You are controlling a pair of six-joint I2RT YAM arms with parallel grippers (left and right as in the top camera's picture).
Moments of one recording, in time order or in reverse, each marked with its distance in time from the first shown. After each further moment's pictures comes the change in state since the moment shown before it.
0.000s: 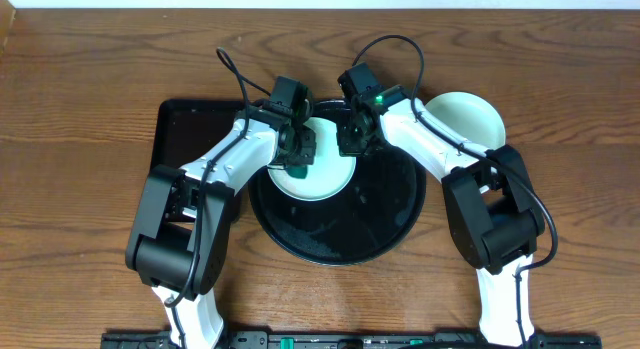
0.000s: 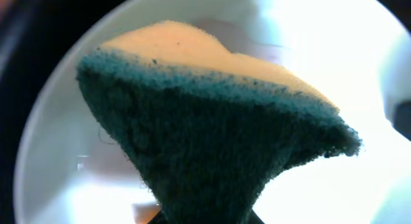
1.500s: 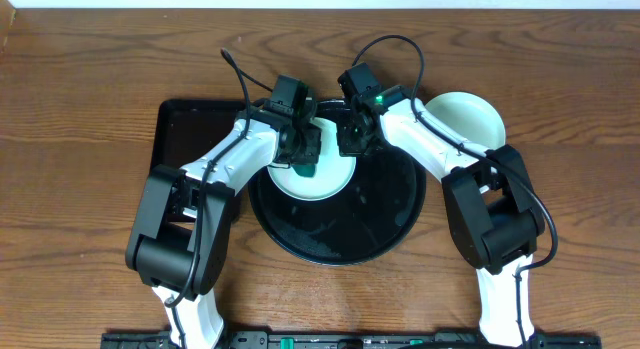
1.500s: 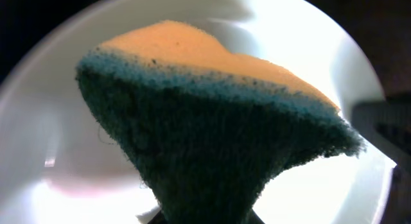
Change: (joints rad) left arm 0.000 0.000 0.000 0.037 0.045 0.003; right arm 0.000 0.000 0.000 0.000 0.000 -0.004
